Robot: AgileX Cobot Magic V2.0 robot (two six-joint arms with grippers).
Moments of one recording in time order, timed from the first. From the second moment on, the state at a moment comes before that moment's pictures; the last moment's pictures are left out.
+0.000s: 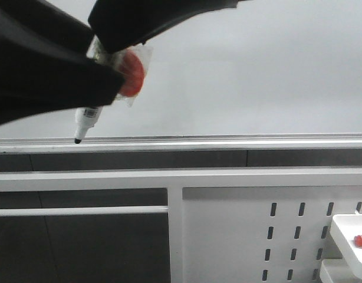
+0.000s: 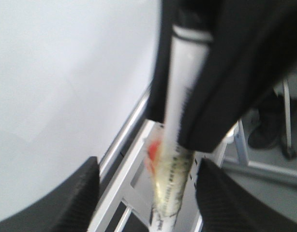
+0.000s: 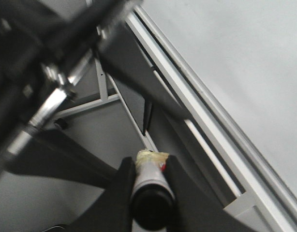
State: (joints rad) left arm -0.95 0.95 -0.47 -0.12 -0.08 0.49; right arm 1.00 1.15 -0.85 0.08 0.28 -0.23
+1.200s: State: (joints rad) left arm -0.33 0.13 -0.47 -0.37 0.40 0.38; right arm 0.77 0.81 -0.56 -0.13 -0.26 -0.31
